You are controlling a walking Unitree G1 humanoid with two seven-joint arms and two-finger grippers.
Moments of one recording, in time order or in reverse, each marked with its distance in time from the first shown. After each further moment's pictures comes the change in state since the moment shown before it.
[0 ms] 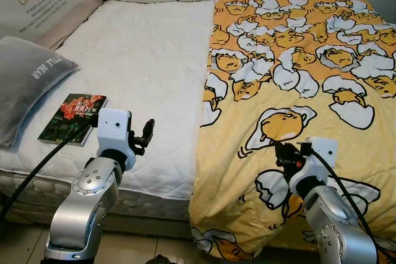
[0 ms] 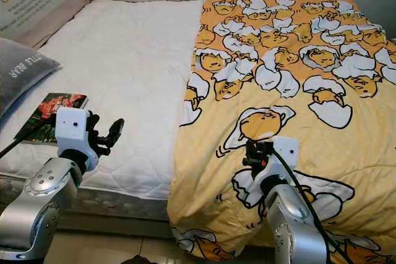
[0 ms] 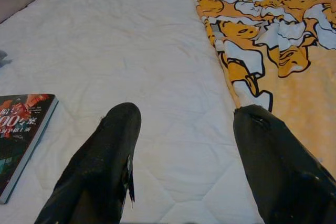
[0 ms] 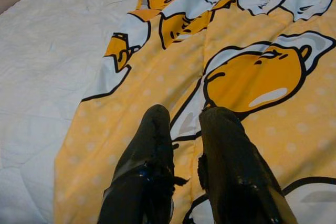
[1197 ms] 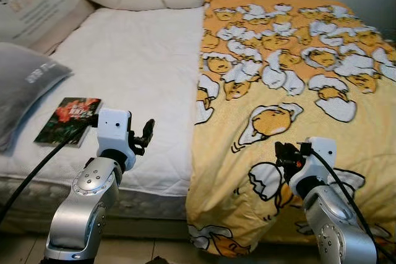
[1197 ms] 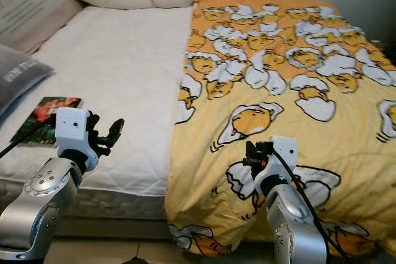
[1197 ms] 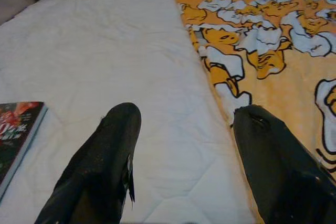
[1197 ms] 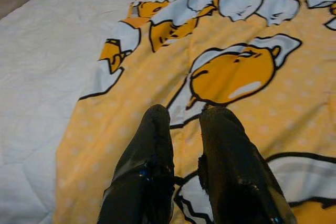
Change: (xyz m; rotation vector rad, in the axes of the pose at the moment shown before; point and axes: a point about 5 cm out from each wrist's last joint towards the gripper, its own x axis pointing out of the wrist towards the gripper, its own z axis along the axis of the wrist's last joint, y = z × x) left arm 0.000 0.000 0.000 0.000 0.000 0.000; right arm 0.000 0.000 0.000 0.000 0.000 0.000
